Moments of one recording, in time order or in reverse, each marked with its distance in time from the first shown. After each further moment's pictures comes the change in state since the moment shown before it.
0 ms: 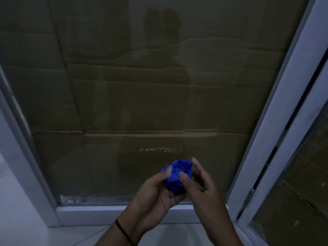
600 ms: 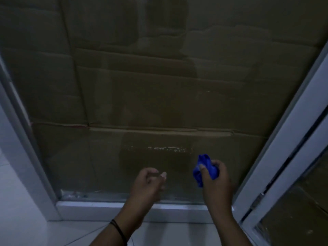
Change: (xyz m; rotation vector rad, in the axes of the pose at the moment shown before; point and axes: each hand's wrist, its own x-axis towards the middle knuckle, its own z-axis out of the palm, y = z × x) left_hand 0.013 0.019 -0.059 0.682 0.576 0.160; right_hand 0.065 0.046 0.006 -0.433 0.447 -0.136
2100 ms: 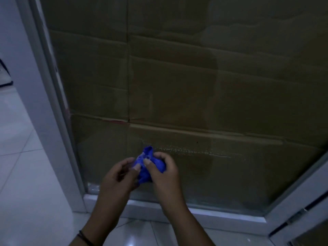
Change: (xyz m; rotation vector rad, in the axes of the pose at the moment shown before) left_hand 0.029 -0.003 -0.156 -0.150 0.202 0.262; right_hand -0.097 -0.076 0.180 0.417 -0.601 0.181
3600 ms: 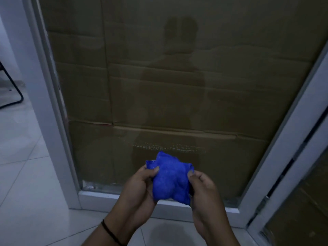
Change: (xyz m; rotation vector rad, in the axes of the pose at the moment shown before) left_hand -0.123 0.054 0.110 -0.656 -0.368 -0.383; right_hand -0.104 -0.061 -0.152 0.253 0.197 0.151
